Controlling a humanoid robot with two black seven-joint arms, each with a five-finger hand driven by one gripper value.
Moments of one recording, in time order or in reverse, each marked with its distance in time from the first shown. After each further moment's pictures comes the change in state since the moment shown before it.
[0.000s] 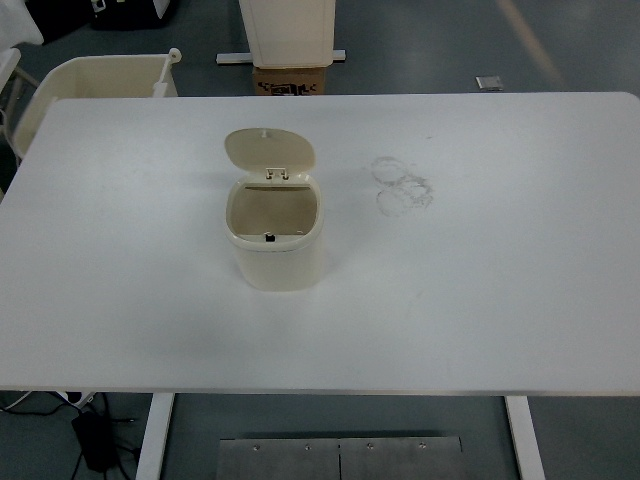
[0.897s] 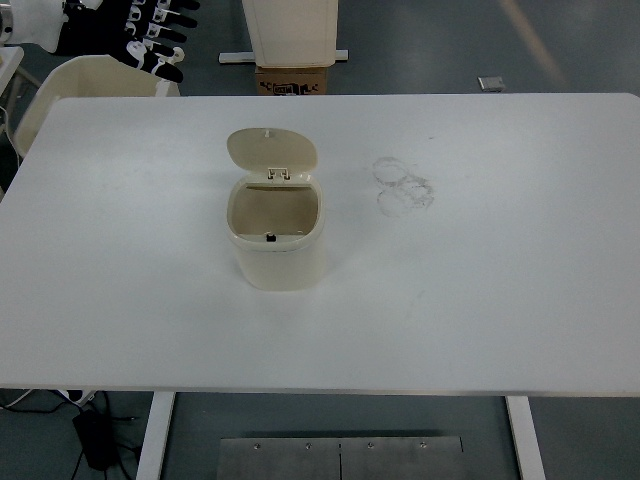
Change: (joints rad) left arm -0.330 -0.044 0.357 0.002 0.275 -0.227 0.231; right arm 0.000 0.000 0.000 0.000 0.000 0.000 0.000
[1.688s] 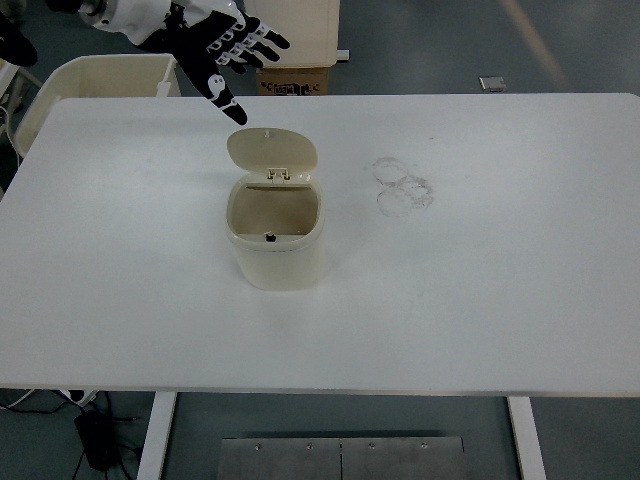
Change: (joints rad) left arm -0.088 -0.227 -0.001 0.010 0.260 -0.066 0.018; right arm 0.000 0.000 0.000 0.000 0.000 0.000 0.000
